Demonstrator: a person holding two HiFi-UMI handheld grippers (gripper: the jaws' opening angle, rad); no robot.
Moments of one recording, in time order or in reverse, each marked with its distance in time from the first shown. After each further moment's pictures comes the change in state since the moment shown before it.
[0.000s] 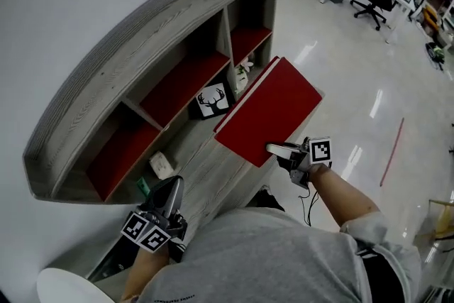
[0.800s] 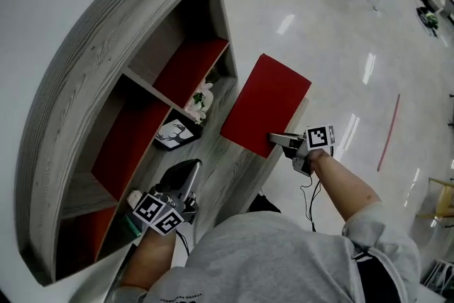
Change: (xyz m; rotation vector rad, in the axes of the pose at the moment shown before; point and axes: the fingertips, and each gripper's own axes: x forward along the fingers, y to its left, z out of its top) left arm 0.277 0.021 -0.060 -0.007 0.200 -0.195; right arm -0.085 -0.195 0.111 0.254 -0.025 -0.229
